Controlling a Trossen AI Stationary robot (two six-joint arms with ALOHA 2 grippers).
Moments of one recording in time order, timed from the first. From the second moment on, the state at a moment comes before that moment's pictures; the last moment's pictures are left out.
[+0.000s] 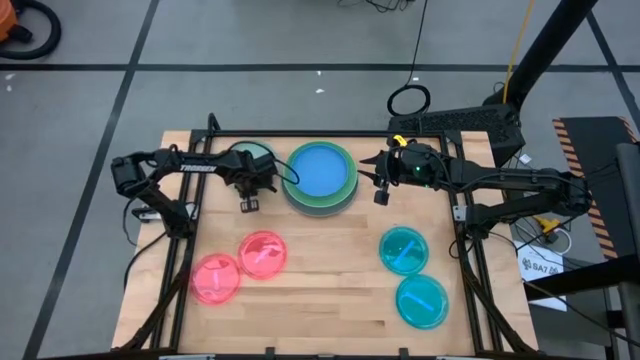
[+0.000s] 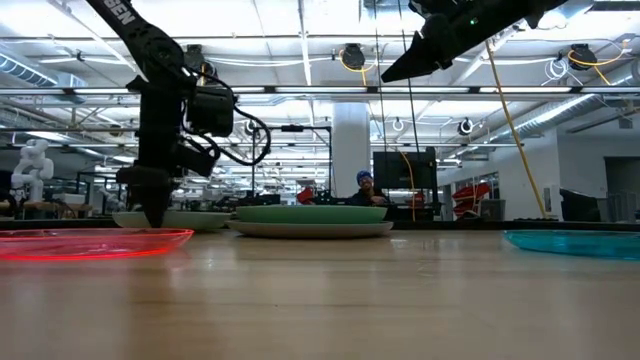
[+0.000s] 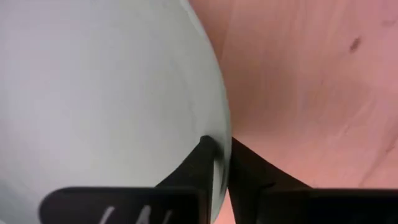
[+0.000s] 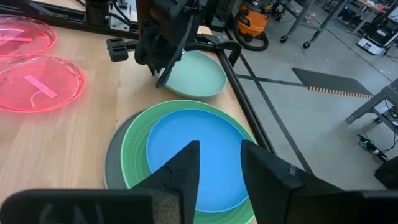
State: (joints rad) left arm 0.48 1.57 0.80 -0.79 -0.15 0.26; right arm -0.23 1.11 0.81 -0.11 0.13 -0.27
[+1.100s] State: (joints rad) left arm 0.25 1.40 1.01 -0.38 0.04 0.48; right arm -0.23 1.11 0.81 -0.11 0.13 -0.28
